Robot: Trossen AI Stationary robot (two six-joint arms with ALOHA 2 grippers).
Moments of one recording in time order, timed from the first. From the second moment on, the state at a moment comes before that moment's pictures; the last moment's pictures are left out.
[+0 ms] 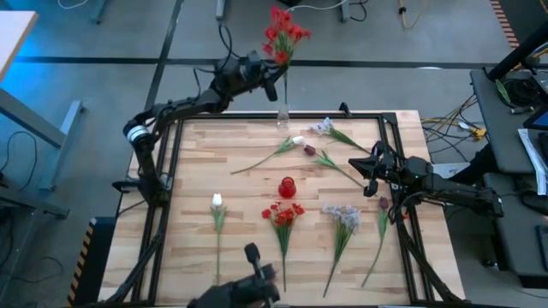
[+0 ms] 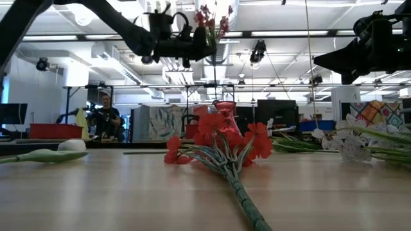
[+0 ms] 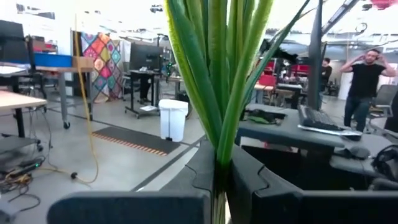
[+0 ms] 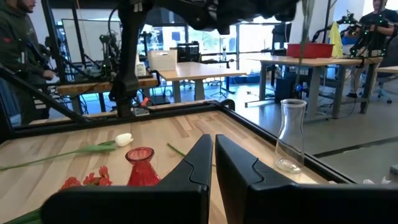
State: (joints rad) left arm 0.73 1.87 1.42 0.61 0.35 -0.11; right arm -0.25 0.01 0.01 0.08 0.04 0.03
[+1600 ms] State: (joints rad) left arm 0.75 2.01 1.14 0.92 0.54 -0.04; right arm -0.25 0.01 0.01 0.08 0.04 0.03
